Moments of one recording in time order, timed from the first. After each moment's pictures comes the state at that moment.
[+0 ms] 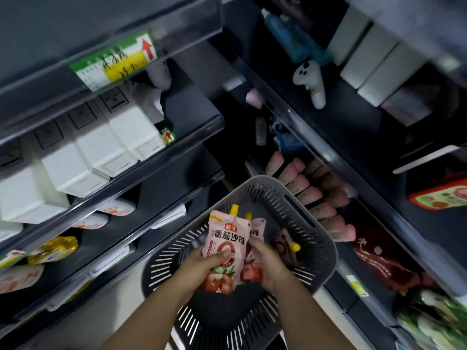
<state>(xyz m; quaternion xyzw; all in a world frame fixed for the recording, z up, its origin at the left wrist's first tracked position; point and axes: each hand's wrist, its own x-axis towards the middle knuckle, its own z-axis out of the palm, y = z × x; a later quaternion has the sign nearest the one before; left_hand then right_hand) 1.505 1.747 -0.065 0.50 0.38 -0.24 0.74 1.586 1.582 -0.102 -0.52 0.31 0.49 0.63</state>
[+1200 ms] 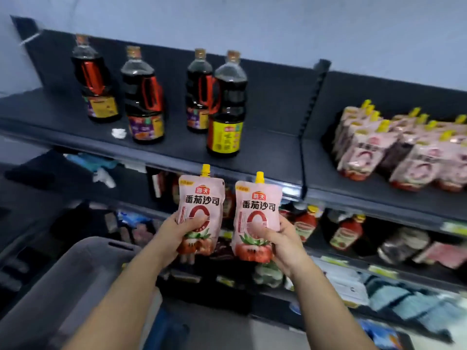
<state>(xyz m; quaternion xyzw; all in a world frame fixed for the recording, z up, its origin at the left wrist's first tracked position) 1.497 1.402 0.199 0.60 -0.04 -0.22 0.77 1.416 1.168 0.211 -0.57 0.11 -0.04 0.81</state>
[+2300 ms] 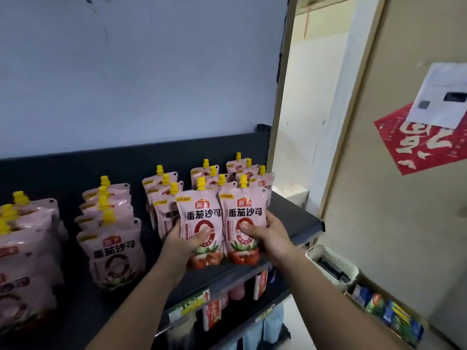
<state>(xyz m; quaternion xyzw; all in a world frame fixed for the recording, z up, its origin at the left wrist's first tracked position) 1.436 0.692 0.288 0.51 -0.32 -0.39 0.70 1.254 0.563 0.310 -0.60 0.23 -0.35 0.69</state>
